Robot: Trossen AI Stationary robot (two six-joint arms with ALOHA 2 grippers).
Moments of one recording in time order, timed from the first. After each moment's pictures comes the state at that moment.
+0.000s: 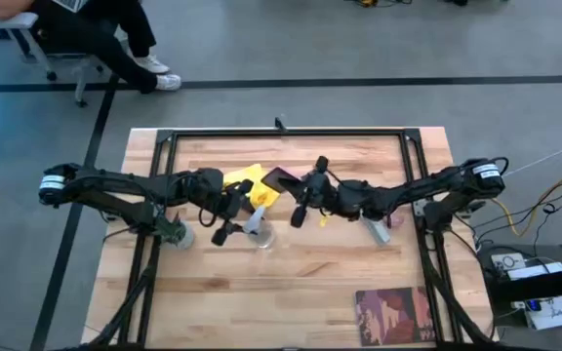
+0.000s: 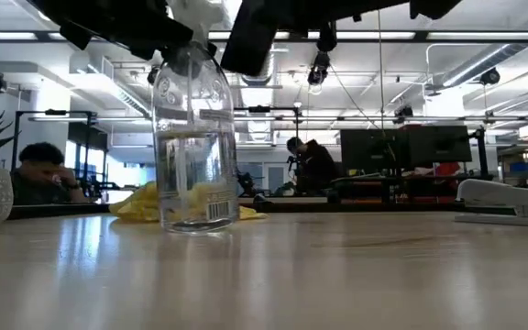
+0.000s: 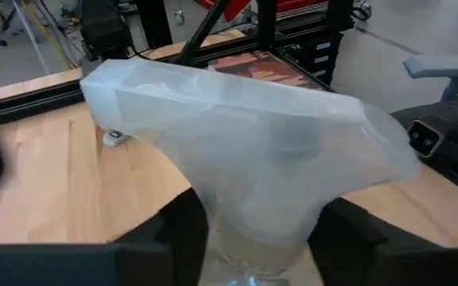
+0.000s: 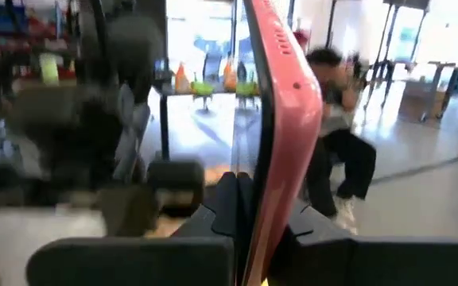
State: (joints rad) left arm 0.05 1.15 0.70 0.05 0.39 0.26; right arm 0.09 1.54 0.95 0.59 0.49 -0.02
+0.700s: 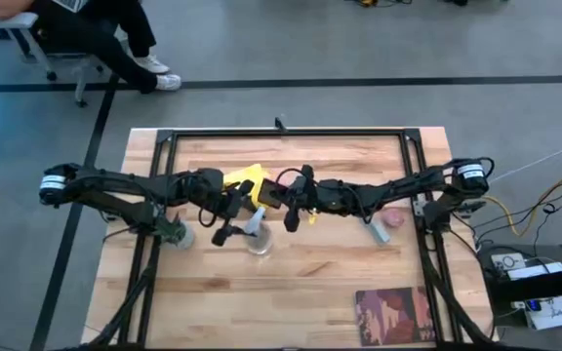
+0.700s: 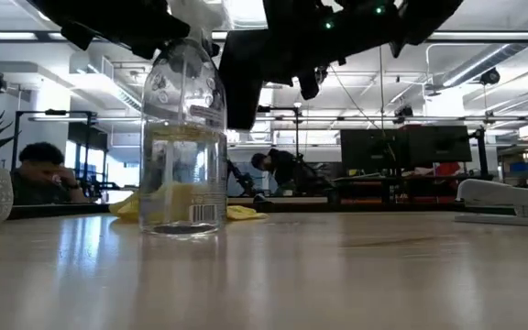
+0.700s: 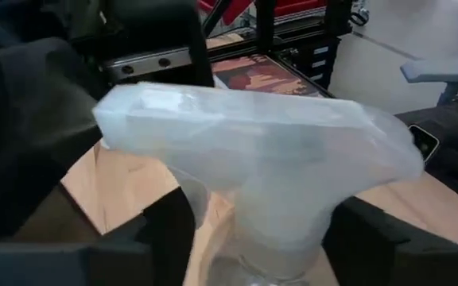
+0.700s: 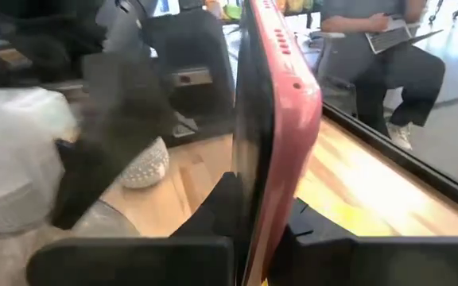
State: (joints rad) left arm 0.05 1.15 0.70 0.07 0.41 0.25; right arm 0.02 1.66 0.96 0.54 0.28 0.16
